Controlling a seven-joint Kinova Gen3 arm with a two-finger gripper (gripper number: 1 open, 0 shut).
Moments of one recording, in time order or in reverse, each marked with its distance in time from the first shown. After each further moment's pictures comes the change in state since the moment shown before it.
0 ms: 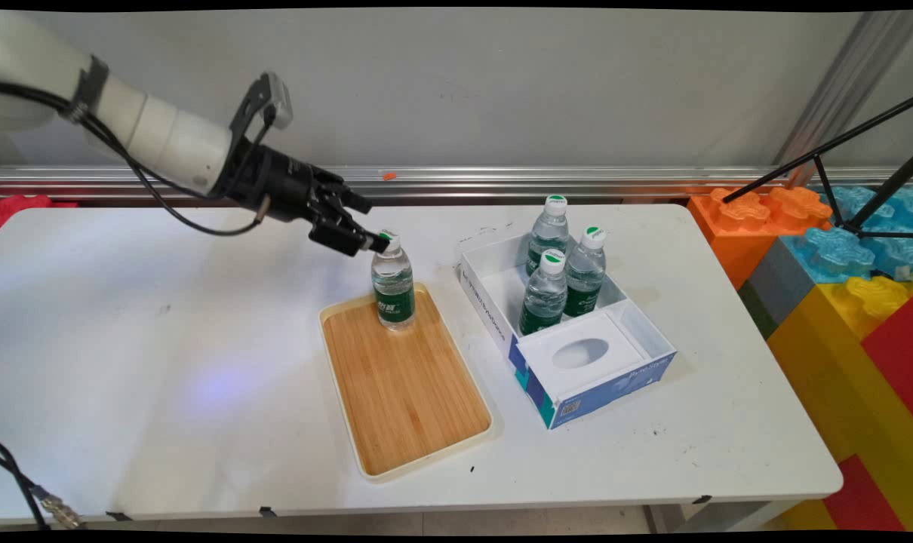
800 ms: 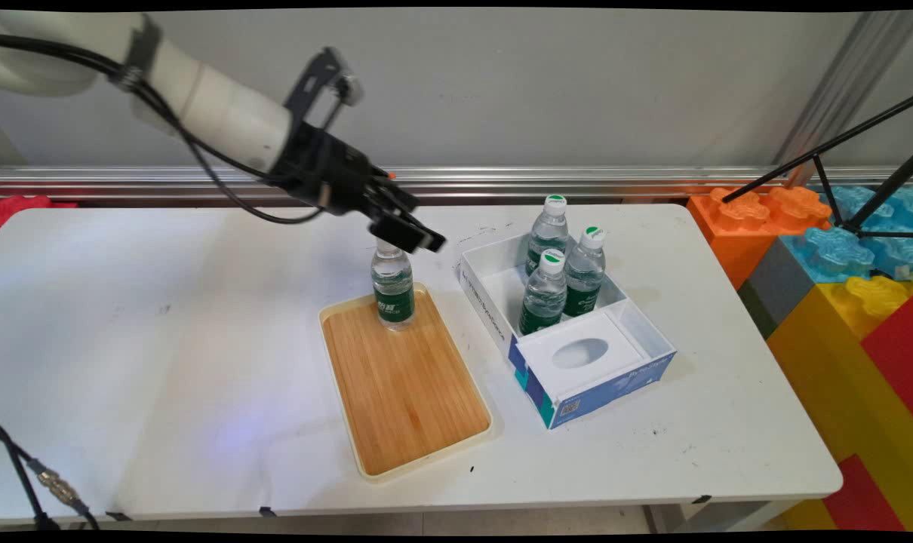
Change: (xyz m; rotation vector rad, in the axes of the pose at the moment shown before) arm 0.072 0.056 0.030 0.002 -0.053 -0.054
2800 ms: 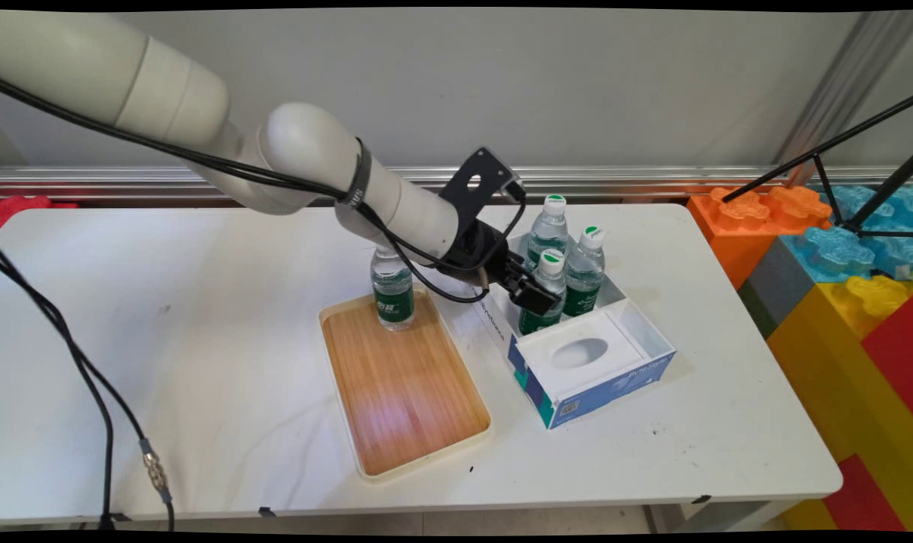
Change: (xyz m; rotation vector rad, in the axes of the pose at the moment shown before) arm 0.020 0.058 0.170 0.045 0.008 -0.034
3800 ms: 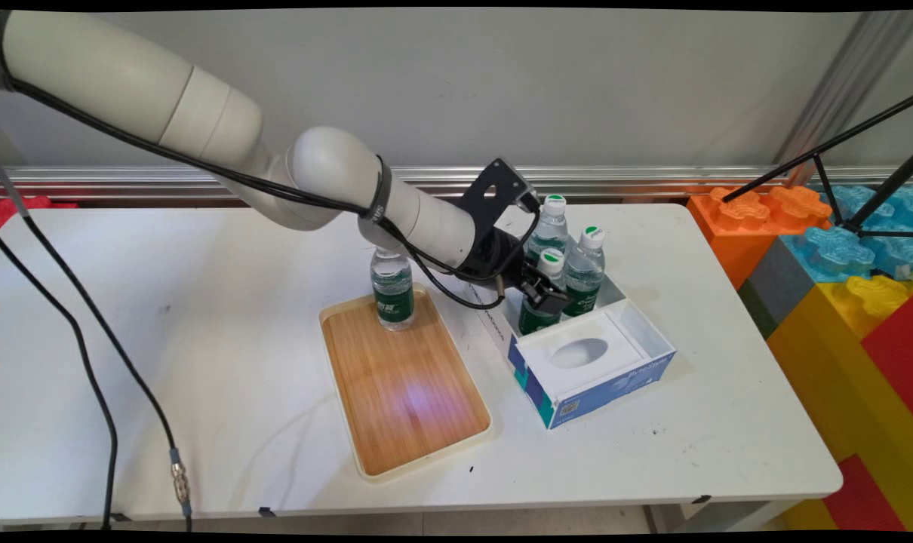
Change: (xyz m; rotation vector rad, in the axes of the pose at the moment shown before) arm -0.002 -0.003 0.028 -0.014 0.042 0.029
